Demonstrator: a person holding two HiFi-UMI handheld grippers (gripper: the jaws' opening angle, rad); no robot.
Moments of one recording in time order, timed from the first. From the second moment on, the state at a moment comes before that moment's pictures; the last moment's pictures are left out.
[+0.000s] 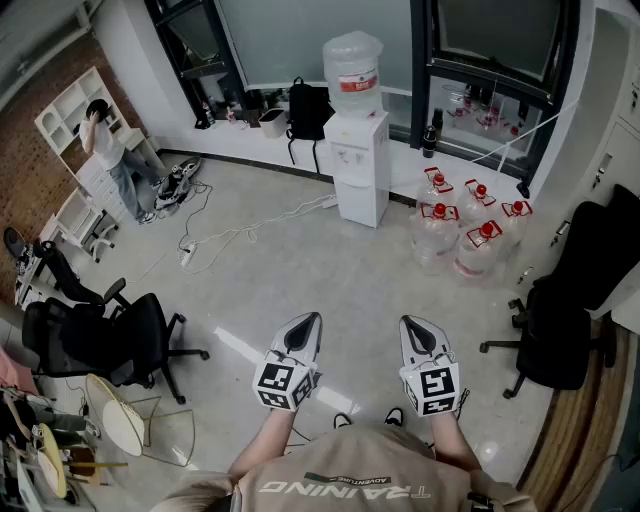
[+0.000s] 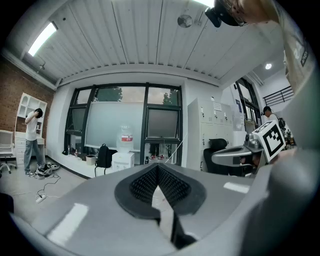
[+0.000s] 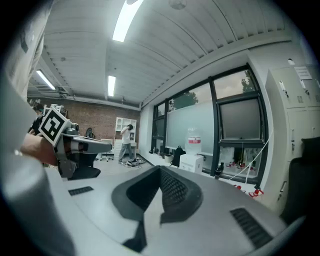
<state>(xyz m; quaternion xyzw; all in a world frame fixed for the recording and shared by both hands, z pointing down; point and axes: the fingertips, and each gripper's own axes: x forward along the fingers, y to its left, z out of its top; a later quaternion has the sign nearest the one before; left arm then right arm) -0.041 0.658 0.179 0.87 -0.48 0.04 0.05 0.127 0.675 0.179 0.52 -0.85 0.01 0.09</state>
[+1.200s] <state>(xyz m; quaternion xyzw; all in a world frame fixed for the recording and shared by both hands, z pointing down) -0.103 0.659 0.210 0.87 -0.49 0.05 0.08 0.080 0.654 0.208 0.51 -0.85 0.02 0.14</state>
